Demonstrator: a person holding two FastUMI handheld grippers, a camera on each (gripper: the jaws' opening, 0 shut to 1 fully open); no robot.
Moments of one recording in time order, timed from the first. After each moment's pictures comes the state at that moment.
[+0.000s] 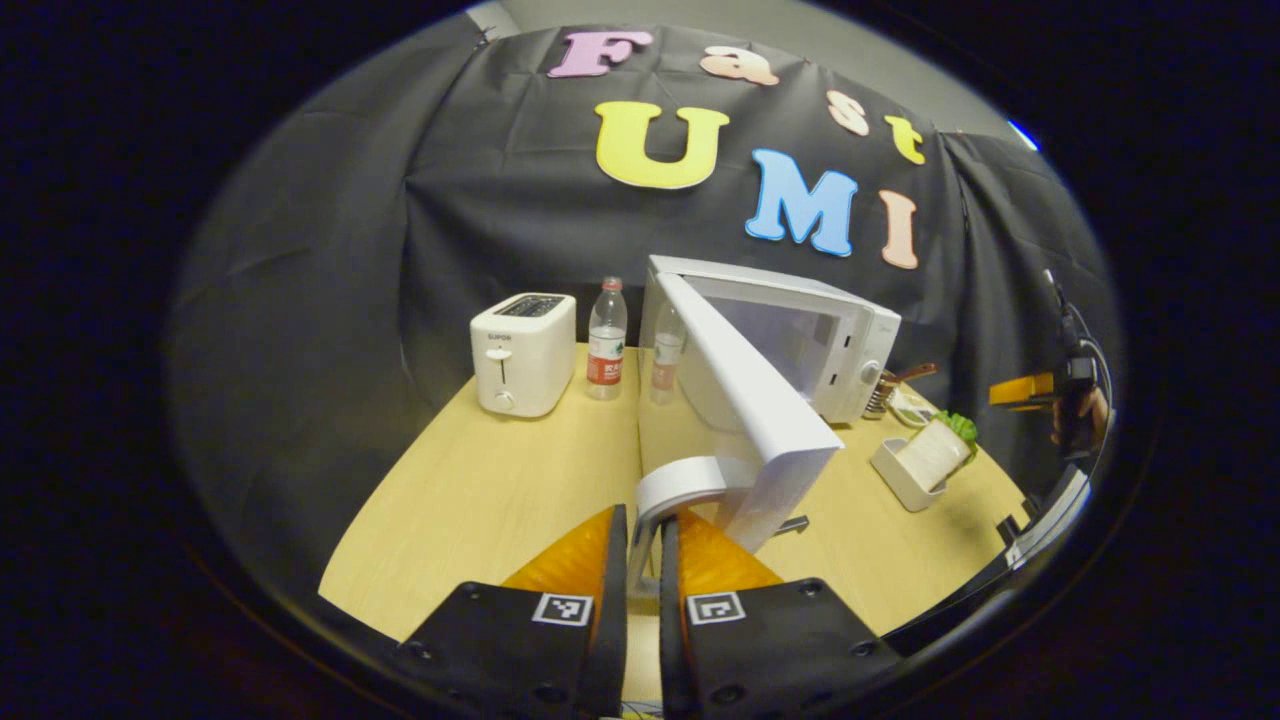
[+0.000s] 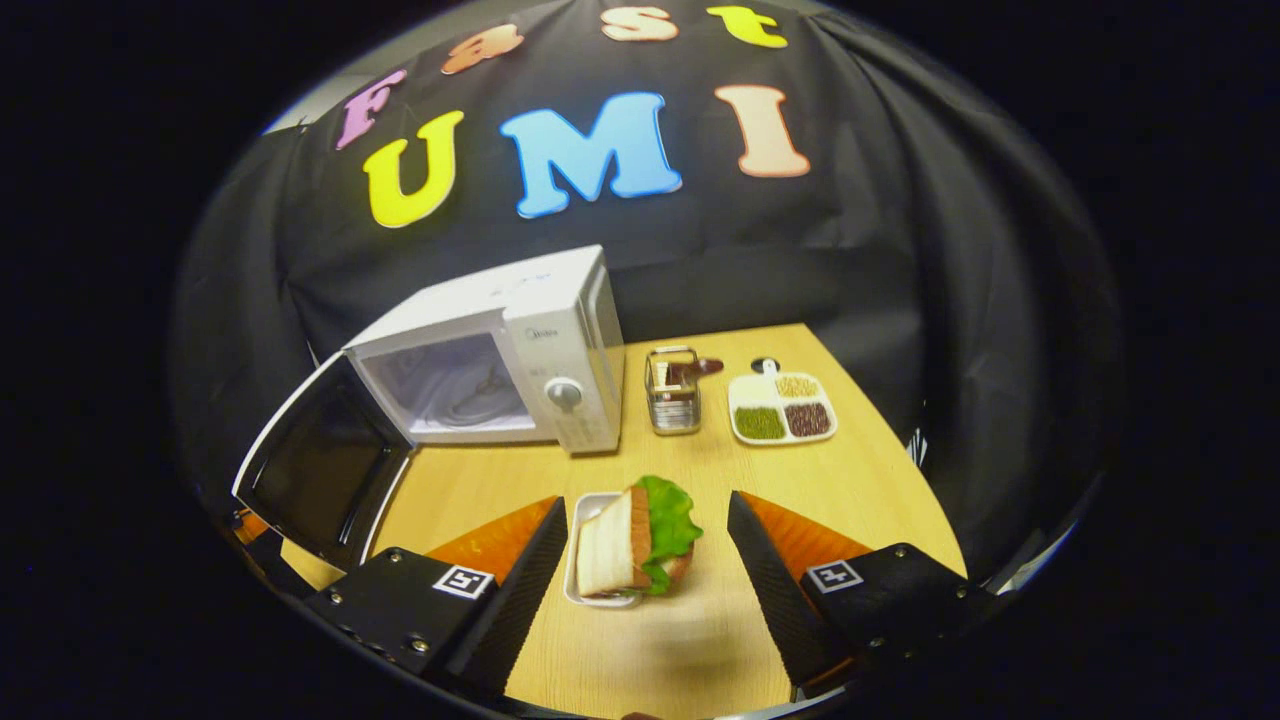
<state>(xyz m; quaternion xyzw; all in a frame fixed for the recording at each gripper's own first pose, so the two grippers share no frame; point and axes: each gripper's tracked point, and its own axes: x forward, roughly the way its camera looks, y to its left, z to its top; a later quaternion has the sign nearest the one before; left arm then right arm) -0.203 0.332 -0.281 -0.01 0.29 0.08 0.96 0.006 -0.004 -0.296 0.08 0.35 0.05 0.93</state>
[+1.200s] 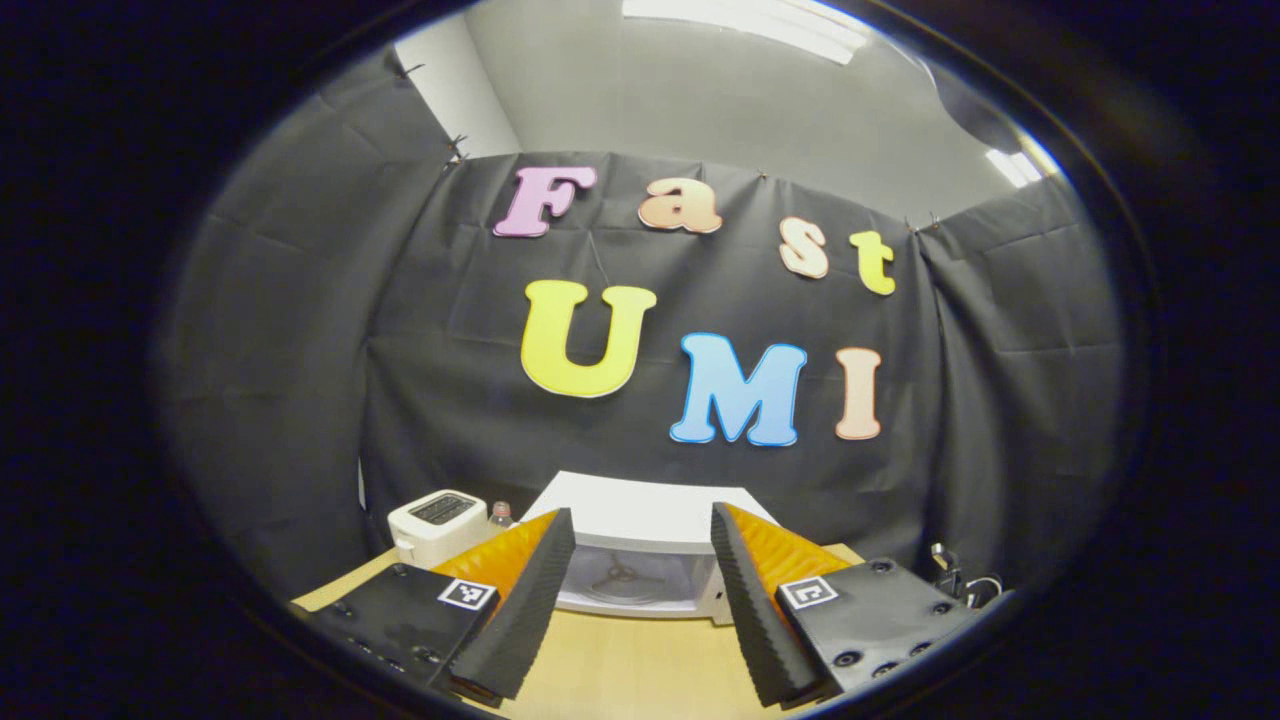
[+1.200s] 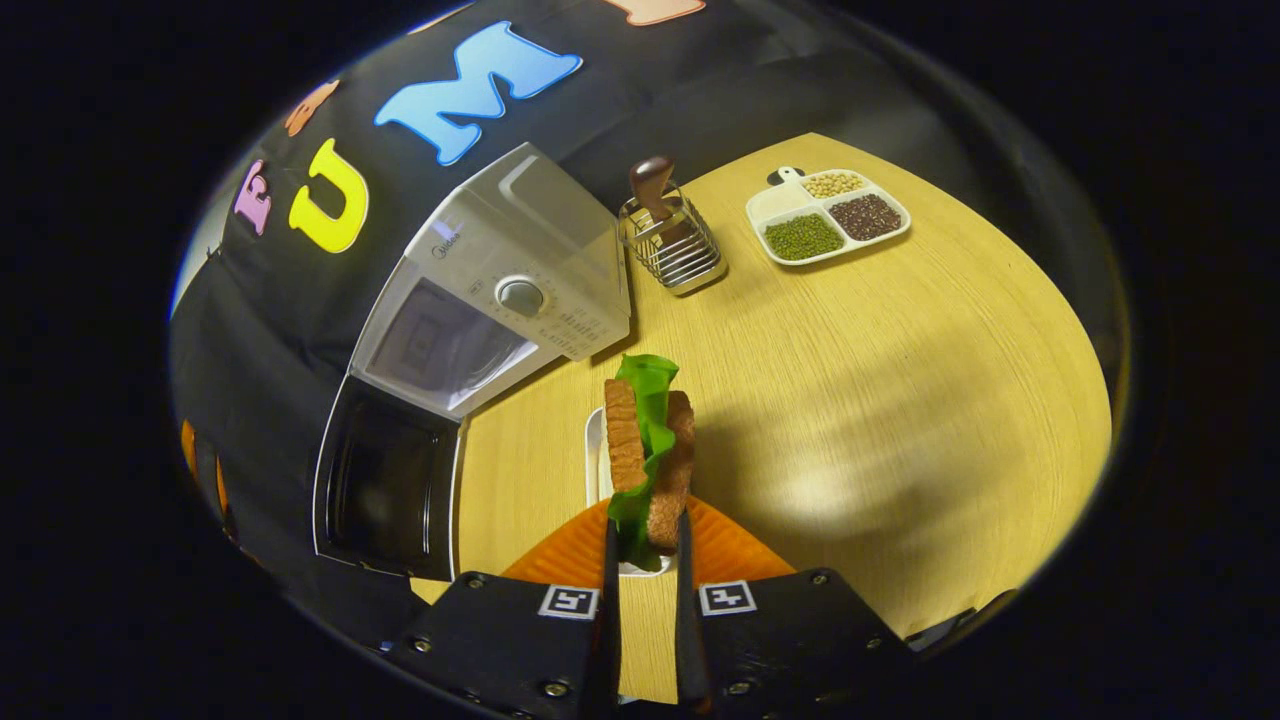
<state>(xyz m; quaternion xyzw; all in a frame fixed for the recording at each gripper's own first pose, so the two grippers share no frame) -0.043 0.098 -0.043 0.00 0.05 0.08 1.00 0.008 0.019 -0.373 0.26 0.46 0.13 0.84</state>
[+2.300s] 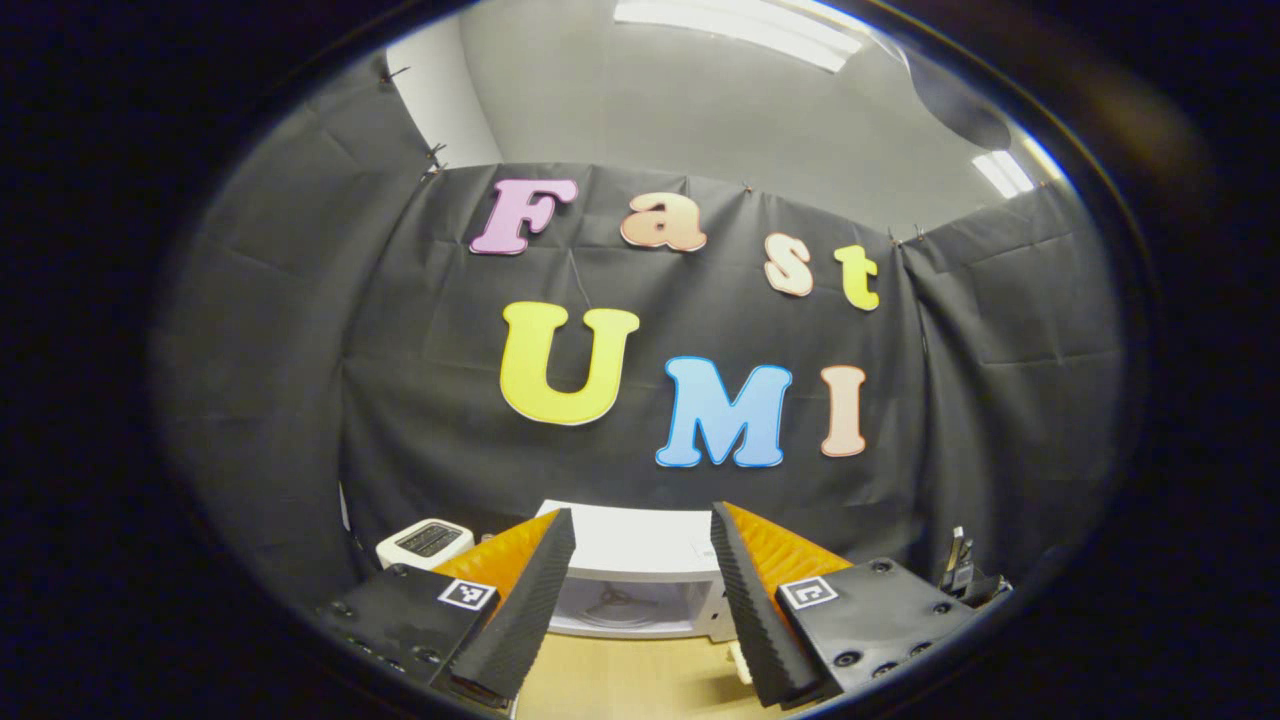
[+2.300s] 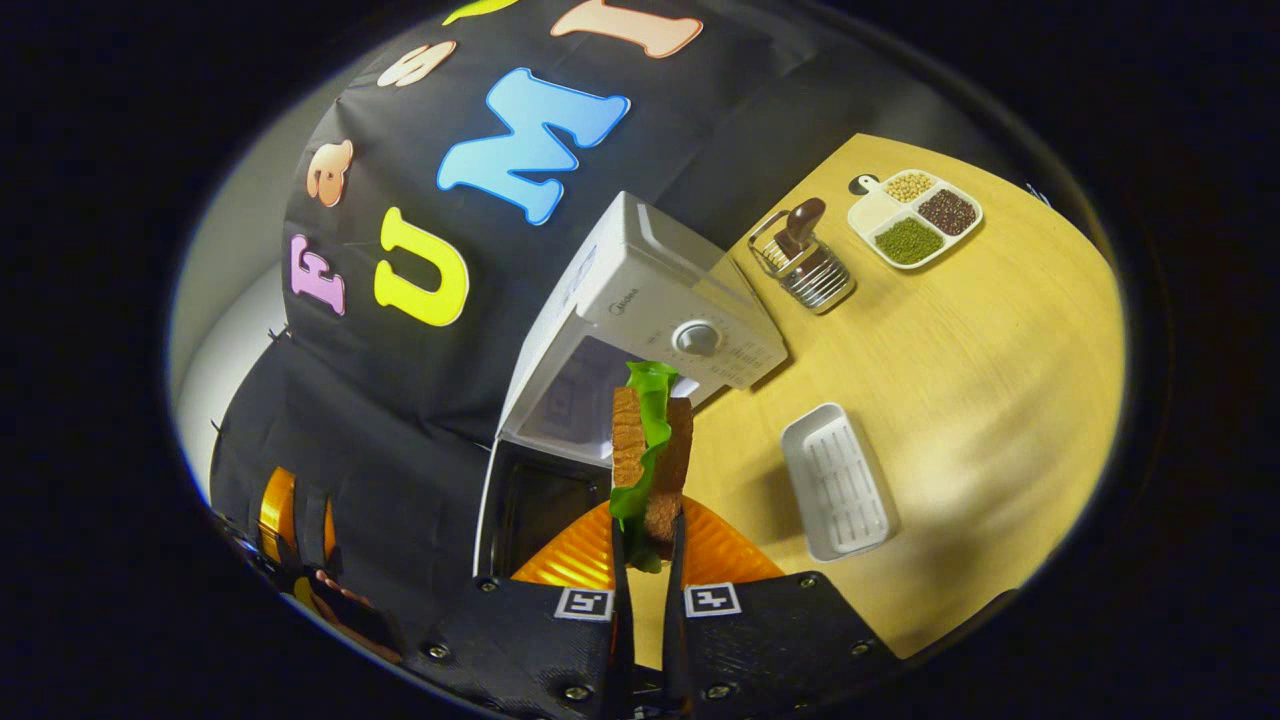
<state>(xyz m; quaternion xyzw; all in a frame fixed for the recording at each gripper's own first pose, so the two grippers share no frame) -0.031 0.129 0.001 0.01 0.03 0.04 1.00 0.007 0.122 -0.248 0.43 0.37 0.19 0.80</state>
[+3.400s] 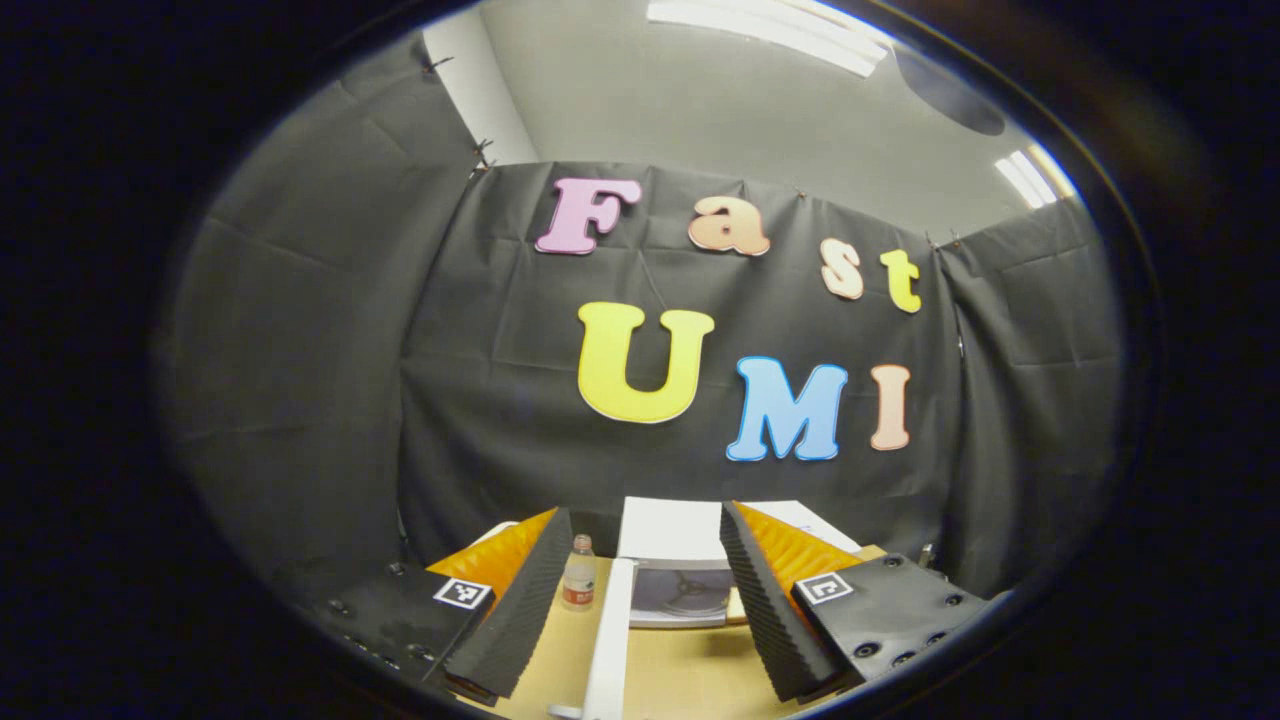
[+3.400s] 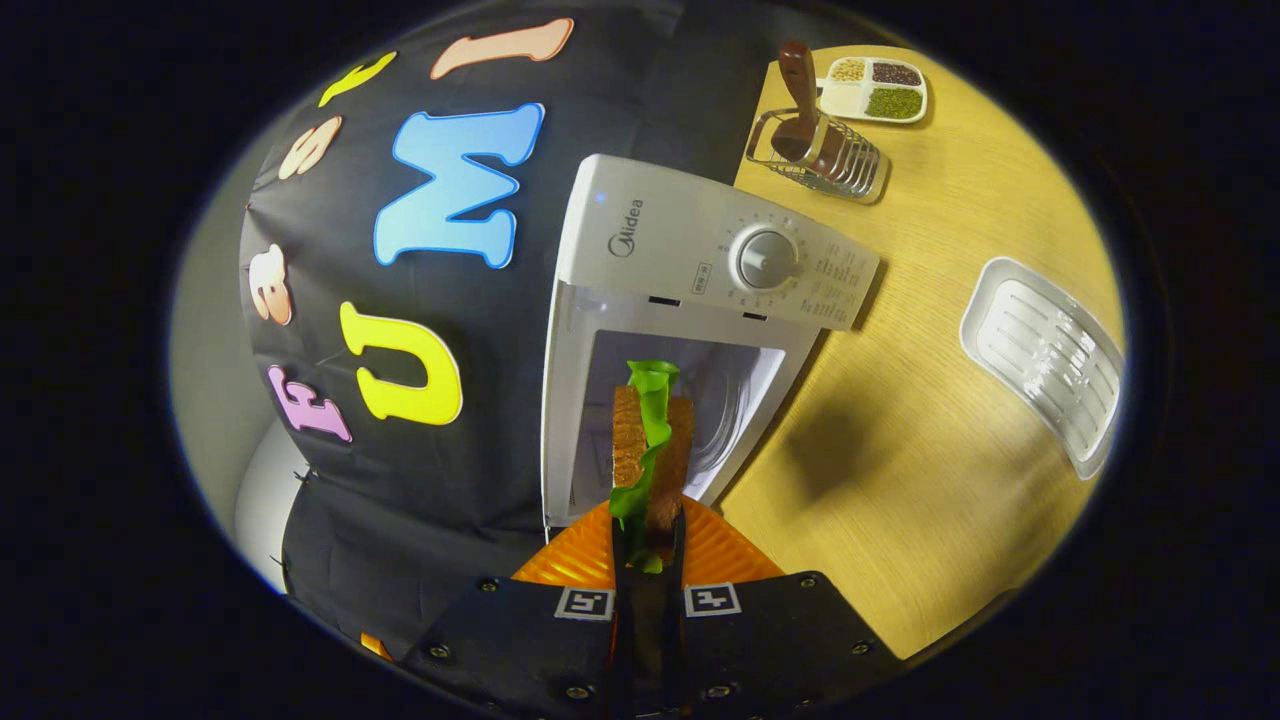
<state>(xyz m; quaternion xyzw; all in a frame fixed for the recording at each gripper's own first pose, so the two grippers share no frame) -0.079 0.267 0.015 0.00 0.04 0.09 1.00 0.113 0.252 -0.283 0.60 0.32 0.11 0.72</state>
